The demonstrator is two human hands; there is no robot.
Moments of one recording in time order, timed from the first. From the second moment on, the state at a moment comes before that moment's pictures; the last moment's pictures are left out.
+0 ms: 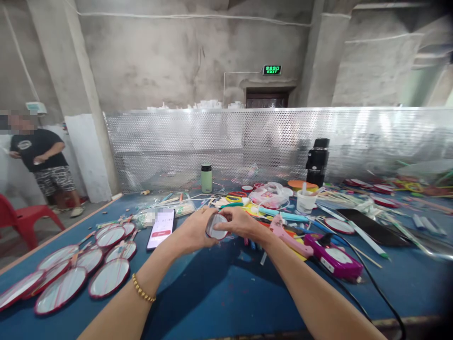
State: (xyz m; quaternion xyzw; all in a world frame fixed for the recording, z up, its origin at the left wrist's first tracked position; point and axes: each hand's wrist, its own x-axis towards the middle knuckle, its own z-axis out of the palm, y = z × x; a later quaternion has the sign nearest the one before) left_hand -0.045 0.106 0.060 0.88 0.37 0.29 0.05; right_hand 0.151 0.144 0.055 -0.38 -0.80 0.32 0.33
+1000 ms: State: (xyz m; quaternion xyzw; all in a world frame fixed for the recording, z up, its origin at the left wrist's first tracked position) left_hand -0.040 0.106 0.068 0.87 0.36 0.32 -0.12; right_hand 0.132 0.133 0.056 -0.29 -0.71 0.45 0.46
